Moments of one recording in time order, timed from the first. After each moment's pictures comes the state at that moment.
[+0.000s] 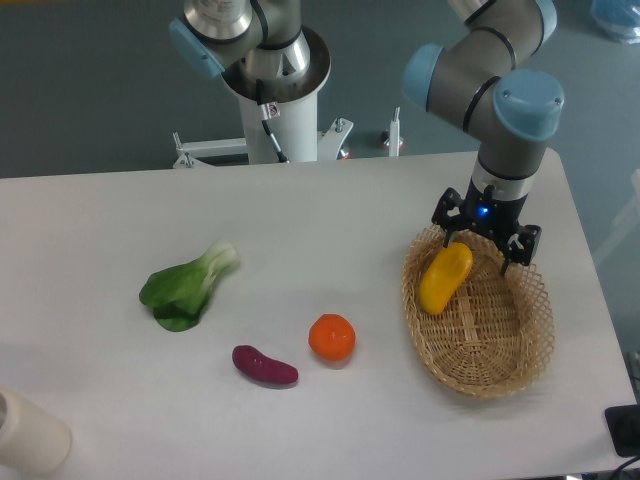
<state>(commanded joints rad) 2.77 -1.89 -1.72 -0.97 1.45 1.39</state>
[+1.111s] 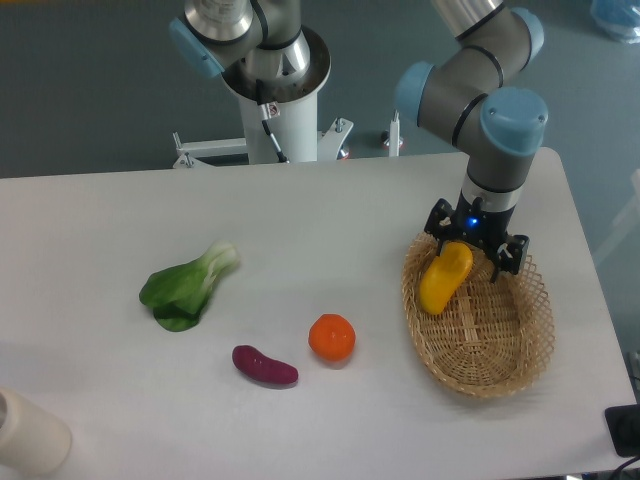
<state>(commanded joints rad) 2.76 -1.94 -1.80 -0.87 1.49 1.39</state>
